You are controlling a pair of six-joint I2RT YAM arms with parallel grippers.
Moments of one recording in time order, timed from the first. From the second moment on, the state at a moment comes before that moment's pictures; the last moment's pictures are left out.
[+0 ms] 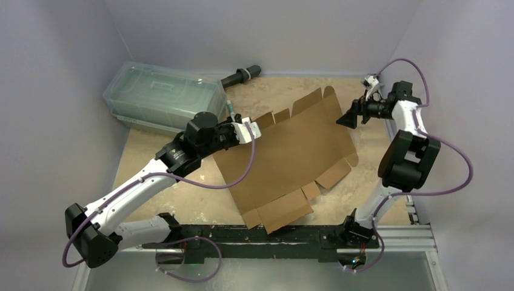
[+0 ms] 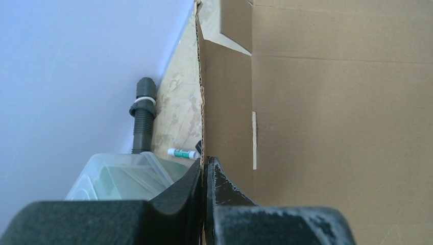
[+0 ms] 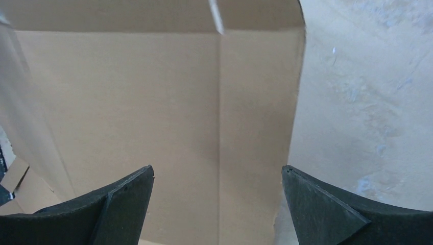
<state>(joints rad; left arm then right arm) -0.74 1.12 1.03 -0.25 0.04 0.66 -0.37 1.83 1.50 -0.83 -1.07 -0.77</state>
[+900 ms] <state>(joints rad) -0.78 1.07 1.03 -0.26 0.02 0.74 -0.39 2.20 1.75 -1.06 -1.22 -1.01</state>
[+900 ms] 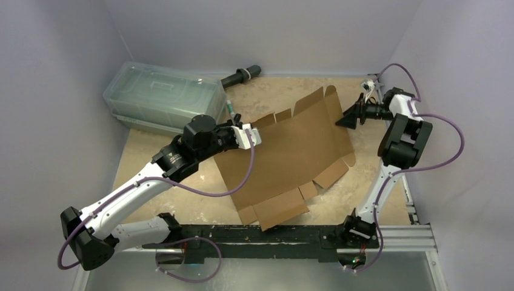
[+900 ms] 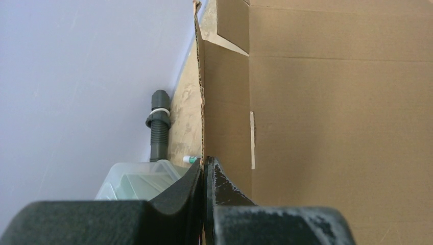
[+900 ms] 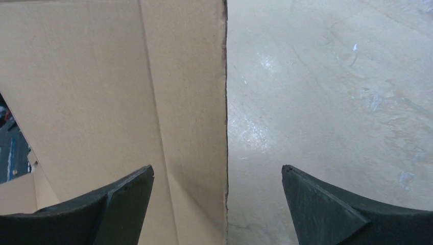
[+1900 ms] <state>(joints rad) -0.79 1.07 0.96 -0.16 -0.09 0.69 -0.36 1.98 1.73 -1.38 -1.27 -1.31</state>
